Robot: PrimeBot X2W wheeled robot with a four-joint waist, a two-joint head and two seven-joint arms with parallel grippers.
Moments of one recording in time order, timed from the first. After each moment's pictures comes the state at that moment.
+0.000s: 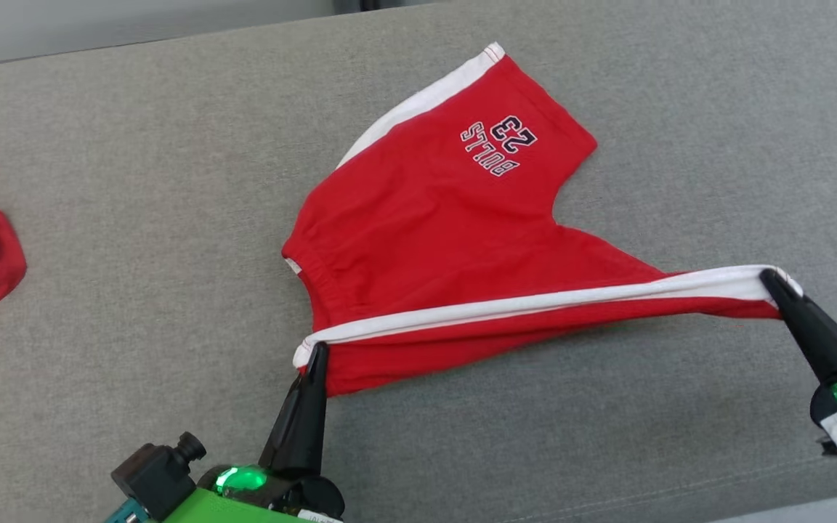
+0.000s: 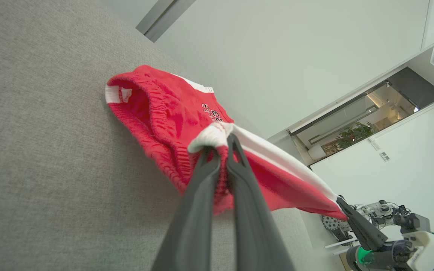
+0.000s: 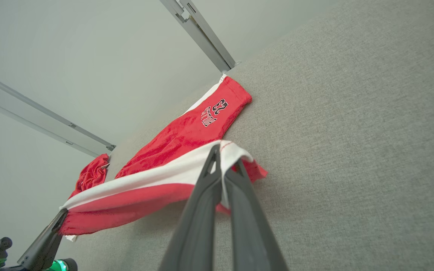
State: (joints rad) left arm 0.07 0.16 -0.43 -0.15 -0.95 -0.10 -0.26; right arm 0.05 -0.67 0.16 -0.21 1.22 0.13 -0.03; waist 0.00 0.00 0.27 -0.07
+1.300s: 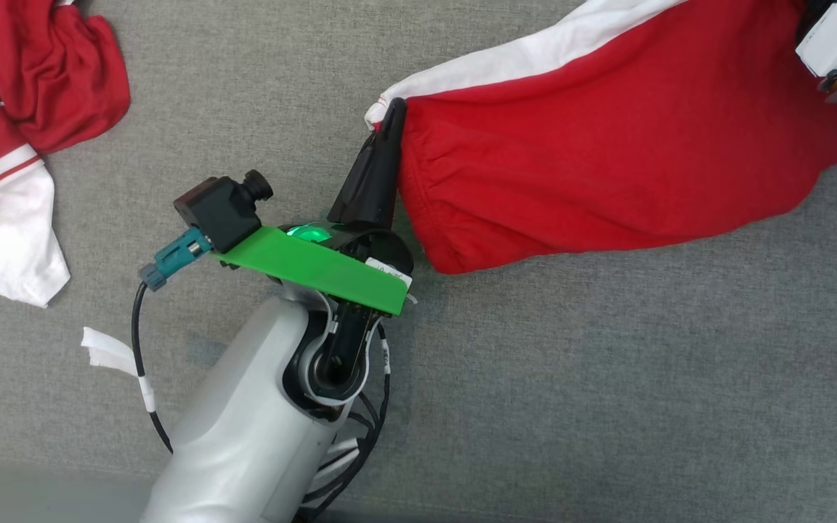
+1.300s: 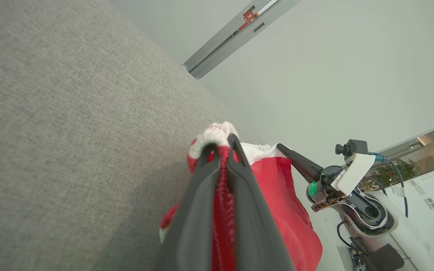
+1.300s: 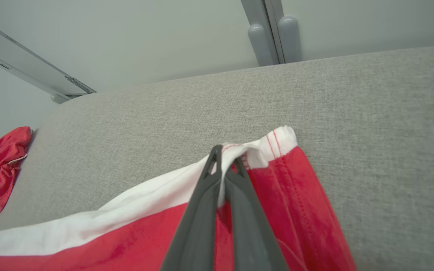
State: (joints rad) left arm -0.60 0.05 -0.58 0.21 -1.14 -0.10 -0.26; right arm -1.02 -0.51 0.32 0.51 0.90 0.13 0.36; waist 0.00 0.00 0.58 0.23
